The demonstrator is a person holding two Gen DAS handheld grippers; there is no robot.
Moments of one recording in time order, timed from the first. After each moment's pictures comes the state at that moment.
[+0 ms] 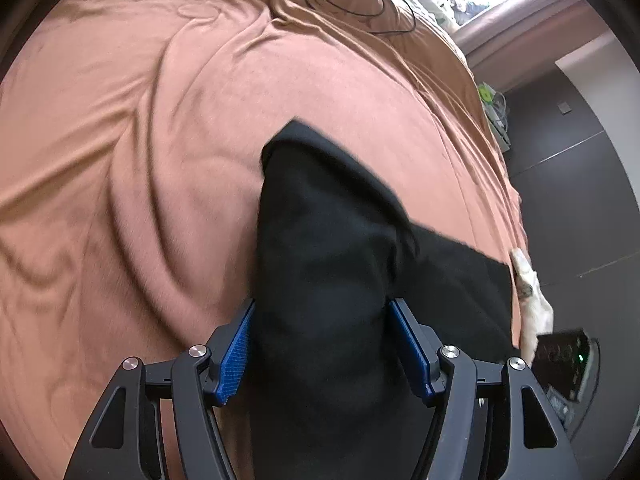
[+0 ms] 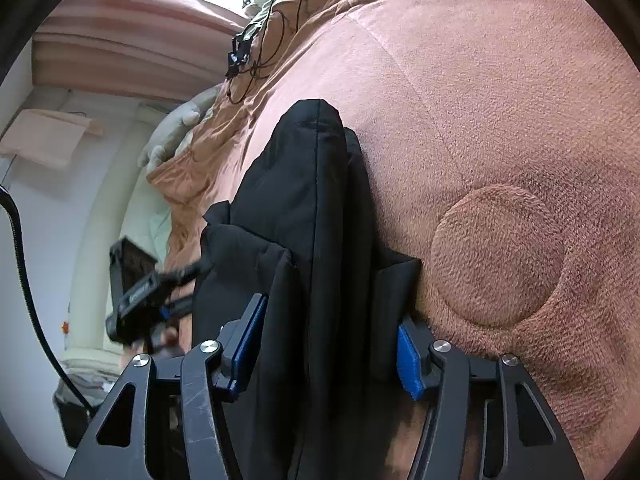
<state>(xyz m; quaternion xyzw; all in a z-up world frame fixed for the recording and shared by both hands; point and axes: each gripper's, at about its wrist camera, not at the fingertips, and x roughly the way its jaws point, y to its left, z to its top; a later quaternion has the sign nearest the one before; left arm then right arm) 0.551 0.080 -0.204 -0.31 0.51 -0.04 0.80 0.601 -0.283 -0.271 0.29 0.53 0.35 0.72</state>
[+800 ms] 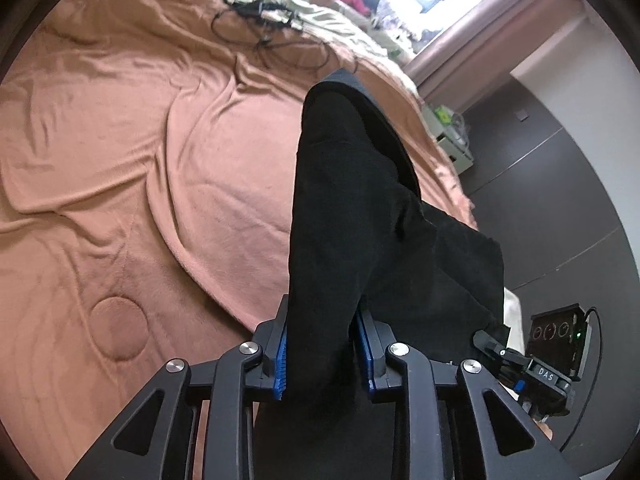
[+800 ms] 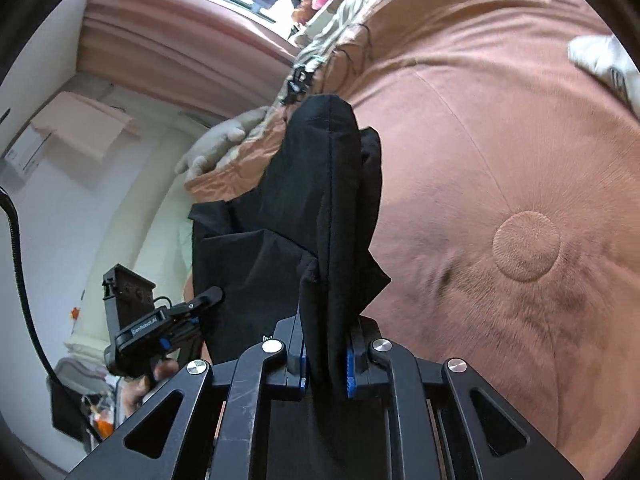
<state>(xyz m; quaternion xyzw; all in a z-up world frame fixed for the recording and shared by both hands) 0.473 0.050 -0.104 -0.29 0.44 -0.06 0.85 0.541 -0.287 -0.177 0.28 0.44 0.38 0.76</state>
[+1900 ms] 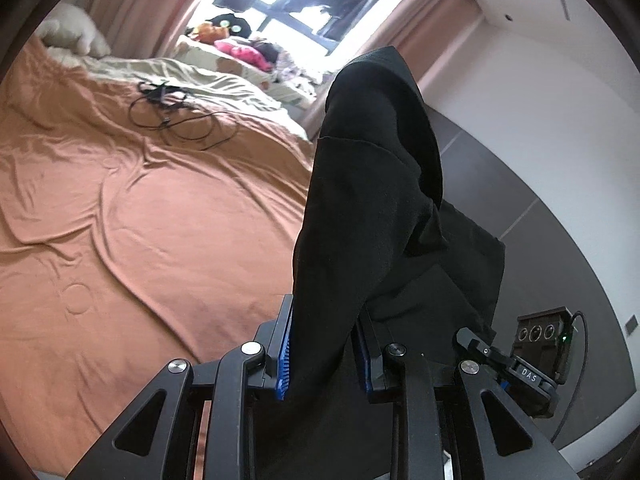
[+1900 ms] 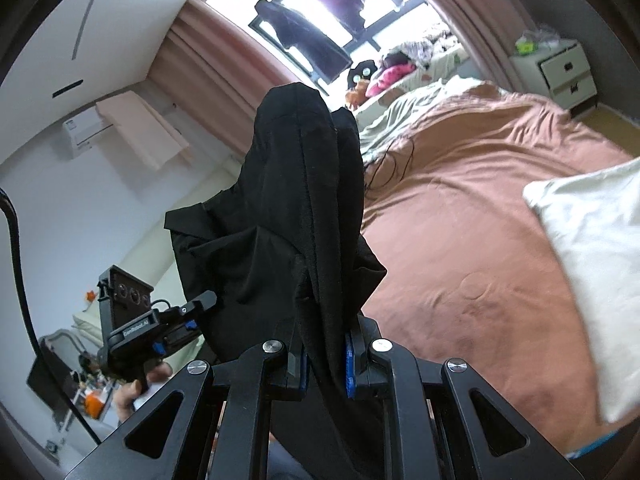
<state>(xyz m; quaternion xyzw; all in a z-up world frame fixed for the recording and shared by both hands) 0.336 -0.071 0.053 -0.26 0.32 -0.16 0.90 0.377 -0.406 -0.029 0.25 0.29 0.38 0.84</state>
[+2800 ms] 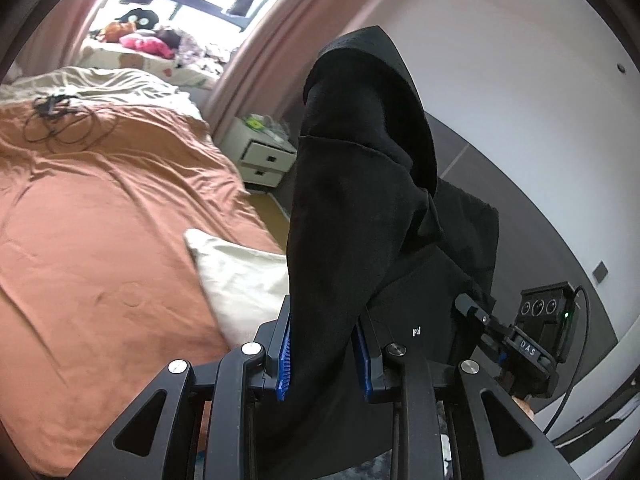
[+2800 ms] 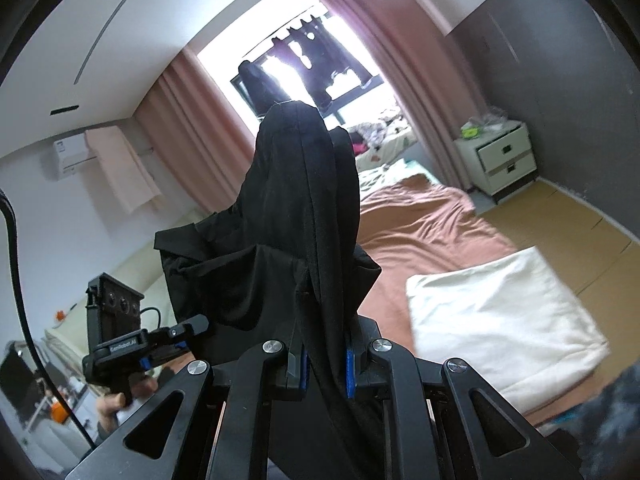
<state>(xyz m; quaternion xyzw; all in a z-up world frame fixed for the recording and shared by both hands) 0.356 -0.281 0.103 -0.22 0.32 -0.28 0.88 0.312 -0.598 0.035 0.23 0.21 0.28 0.91</state>
